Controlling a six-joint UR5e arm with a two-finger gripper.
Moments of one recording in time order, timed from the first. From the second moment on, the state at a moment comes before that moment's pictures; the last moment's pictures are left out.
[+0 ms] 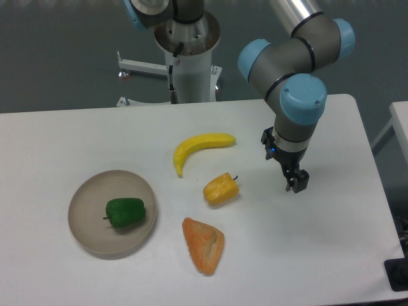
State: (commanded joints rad) arm 2.36 -2.05 -1.32 -1.31 1.60 1.64
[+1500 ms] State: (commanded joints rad) arm 1.86 -2.11 -1.34 -1.19 1.48 1.06
